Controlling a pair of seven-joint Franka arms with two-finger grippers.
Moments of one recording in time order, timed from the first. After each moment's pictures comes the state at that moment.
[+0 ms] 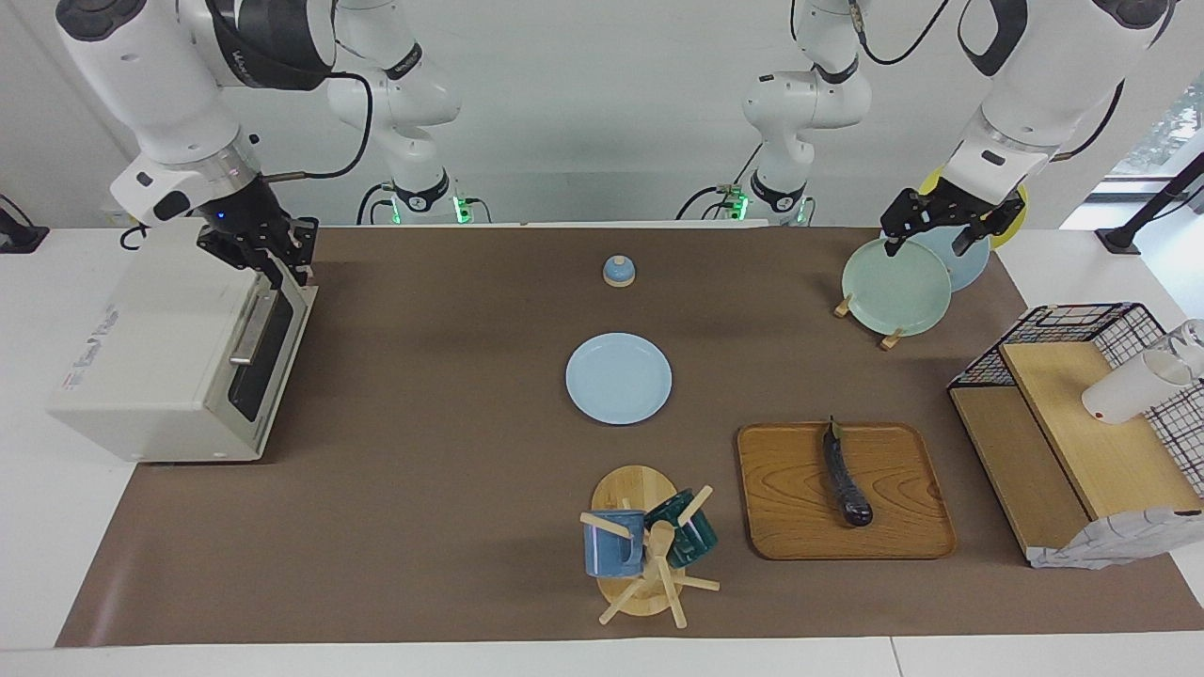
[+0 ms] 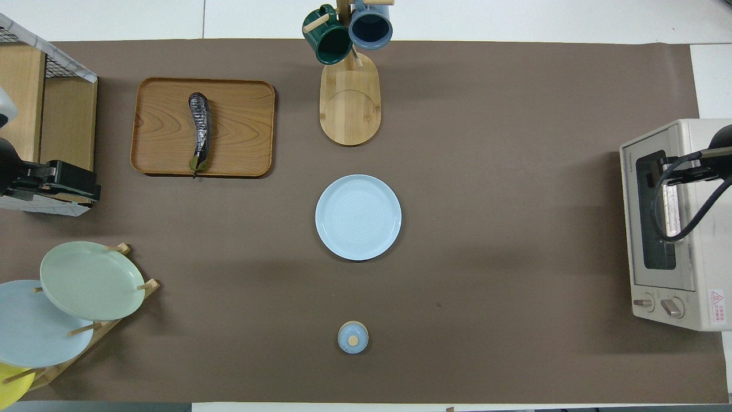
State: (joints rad) left arm -0.07 -0.03 -0.02 -1.61 0.00 1.51 -0.01; right arm 0.00 -0.03 -0.06 -1.71 -0.01 1.66 -0.12
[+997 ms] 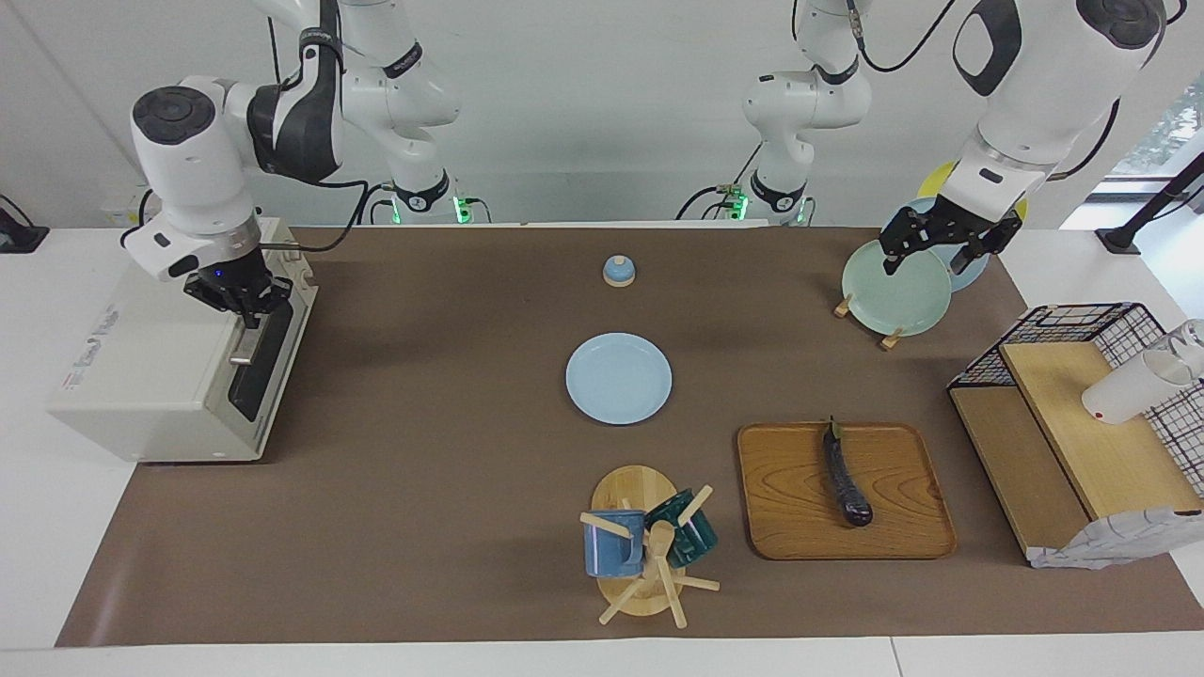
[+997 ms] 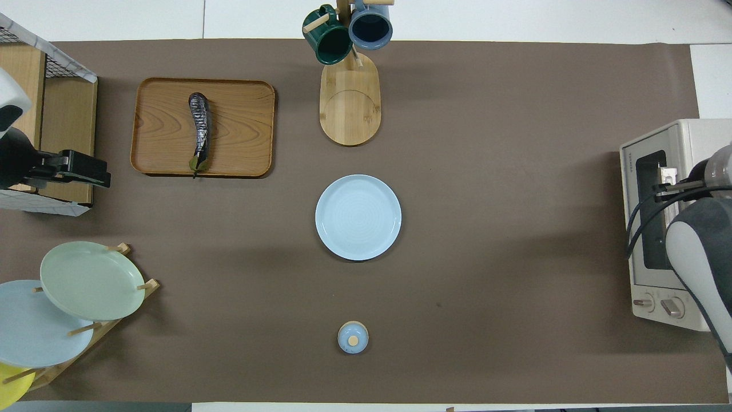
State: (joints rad) left arm -0.07 -0.01 -0.02 -1.65 -0.01 1.62 -0.01; right arm -0.06 -0.05 -0.06 -2.03 -0.26 2.00 -0.10
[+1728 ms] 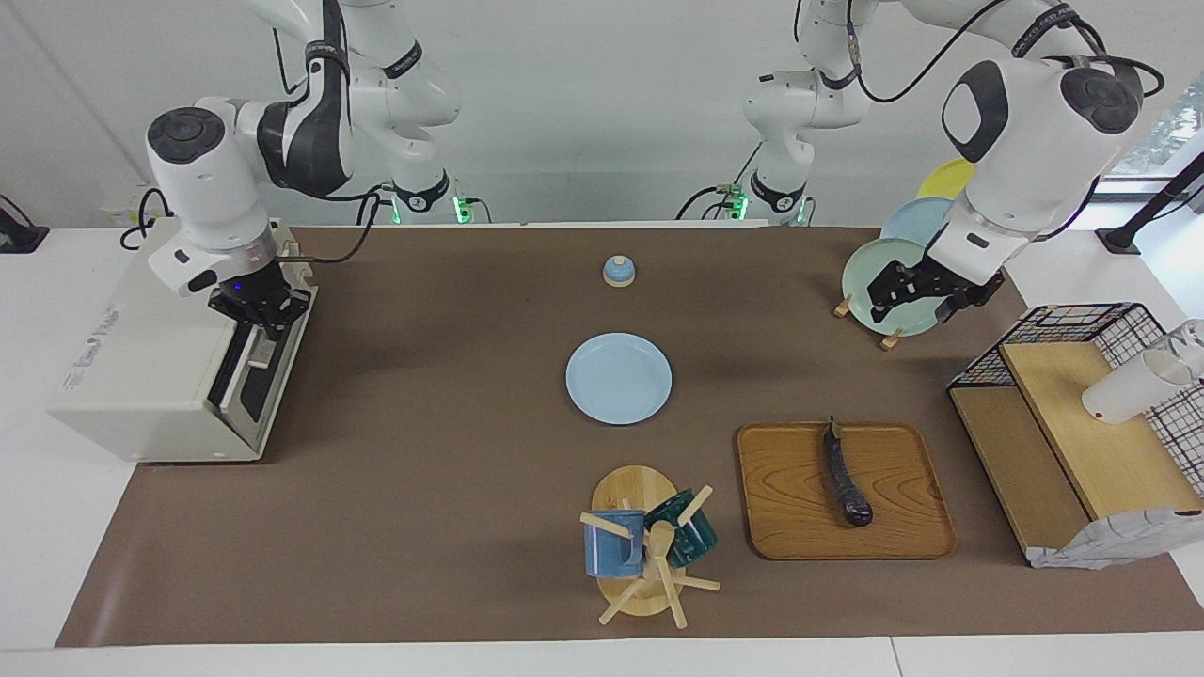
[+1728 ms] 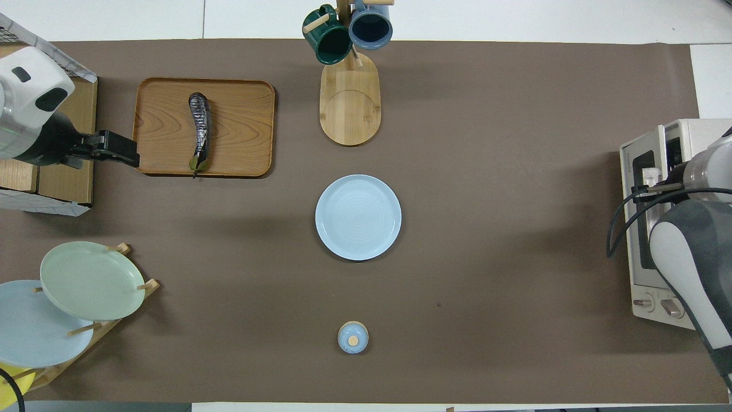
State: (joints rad) left arm -0.07 0.12 -0.02 -1.63 -0.05 1.73 -0.01; right arm -0.04 -0.05 -0.05 -2.07 -0.15 2.05 -0.09
